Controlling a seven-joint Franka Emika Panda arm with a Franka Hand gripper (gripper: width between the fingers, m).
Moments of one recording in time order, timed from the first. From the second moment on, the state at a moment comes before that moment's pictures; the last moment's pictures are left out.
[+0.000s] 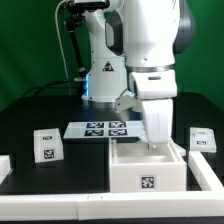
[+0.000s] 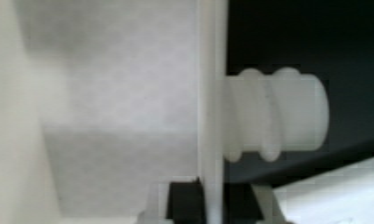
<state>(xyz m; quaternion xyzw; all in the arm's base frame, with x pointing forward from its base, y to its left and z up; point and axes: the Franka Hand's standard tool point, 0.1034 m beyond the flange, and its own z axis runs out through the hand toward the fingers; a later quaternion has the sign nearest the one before) 0.511 0.080 0.029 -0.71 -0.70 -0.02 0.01</state>
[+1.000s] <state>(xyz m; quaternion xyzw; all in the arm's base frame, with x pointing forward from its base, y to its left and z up) 0.523 0.101 0.034 -0.75 -0.67 -0.03 0.00</state>
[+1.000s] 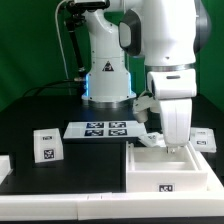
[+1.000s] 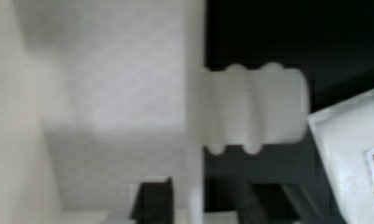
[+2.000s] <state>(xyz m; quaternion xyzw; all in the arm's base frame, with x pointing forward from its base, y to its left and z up) 0.460 0.137 0.066 -0.82 -0.56 -0.07 0.00</state>
